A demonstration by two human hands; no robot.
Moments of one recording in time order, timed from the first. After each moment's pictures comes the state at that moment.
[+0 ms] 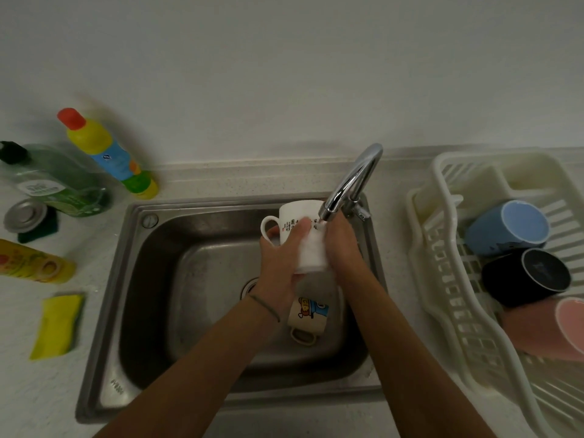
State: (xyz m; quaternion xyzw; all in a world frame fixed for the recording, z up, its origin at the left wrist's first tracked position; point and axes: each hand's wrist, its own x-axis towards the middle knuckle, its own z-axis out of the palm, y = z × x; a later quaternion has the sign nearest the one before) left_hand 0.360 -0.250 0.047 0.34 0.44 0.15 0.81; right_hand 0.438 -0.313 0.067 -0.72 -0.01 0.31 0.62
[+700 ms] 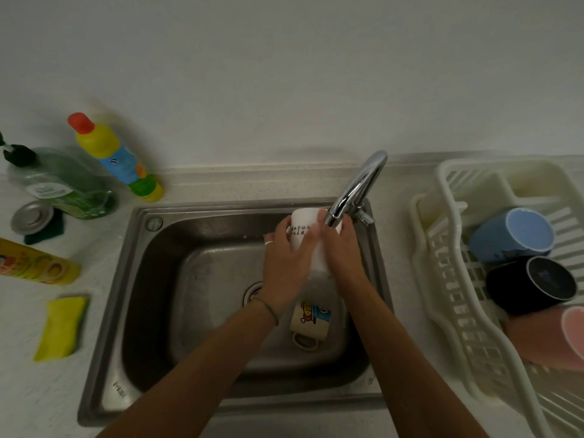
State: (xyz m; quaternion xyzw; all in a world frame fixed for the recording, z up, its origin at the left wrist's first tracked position) left_hand 0.359 -0.245 0.052 0.65 0.41 0.13 0.63; right_hand 0.431 -0.315 0.054 -0.73 -0.03 0.29 0.62
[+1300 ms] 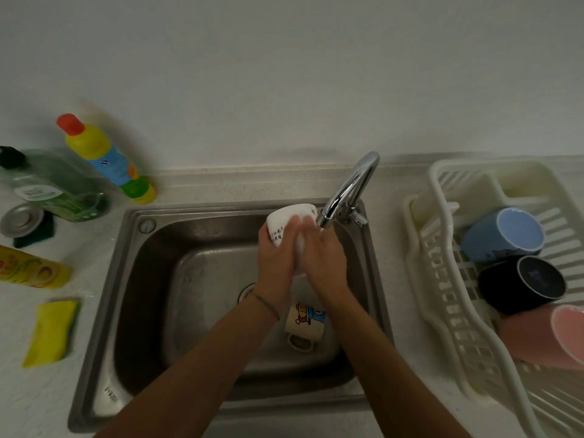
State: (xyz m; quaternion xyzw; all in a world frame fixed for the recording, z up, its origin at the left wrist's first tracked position) left_hand 0.369 -0.246 0.052 0.46 0.45 0.20 0.74; right_hand 0.410 -0.307 0.064 -0.81 -0.08 0.22 0.53
